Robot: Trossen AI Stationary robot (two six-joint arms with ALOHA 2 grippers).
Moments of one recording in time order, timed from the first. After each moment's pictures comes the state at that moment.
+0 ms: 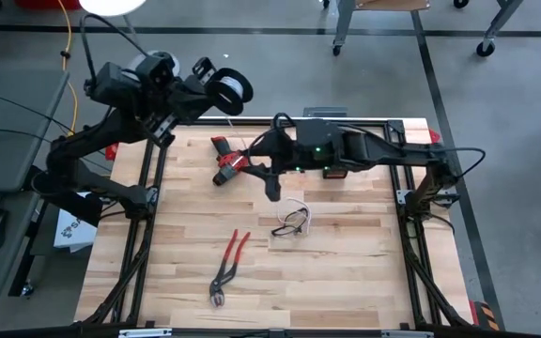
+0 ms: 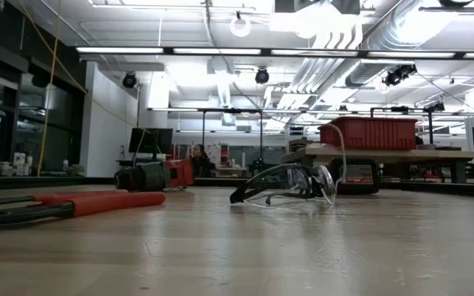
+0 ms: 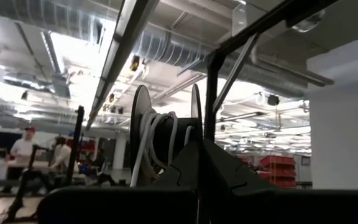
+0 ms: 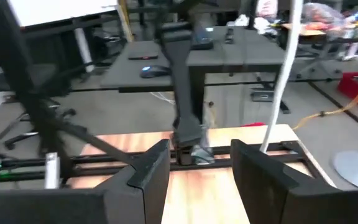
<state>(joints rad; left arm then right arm) 0.27 1.29 1.59 0.41 0.54 -0.49 0.04 1.76 1.94 -0.39 0.06 0.04</state>
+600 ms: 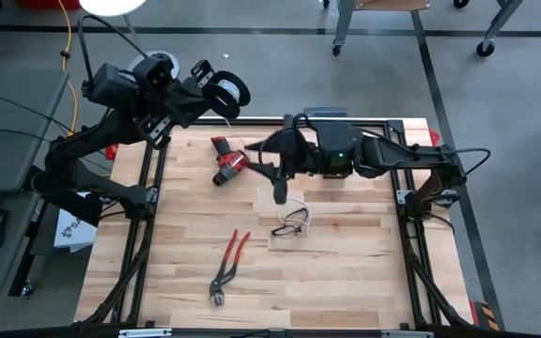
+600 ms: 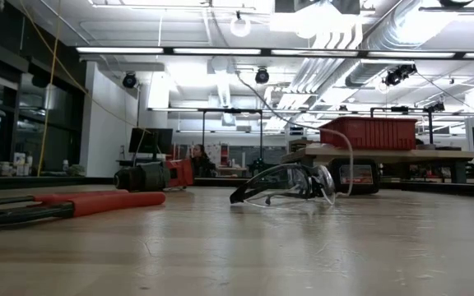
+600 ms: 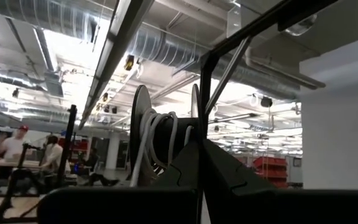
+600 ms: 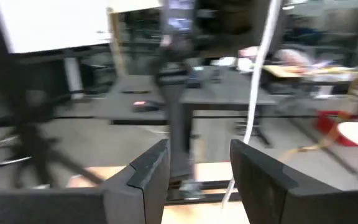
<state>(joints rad) 0.26 1.28 1.59 0.41 0.55 -0.51 0.11 1.71 1.94 -0.30 0.20 -0.03</state>
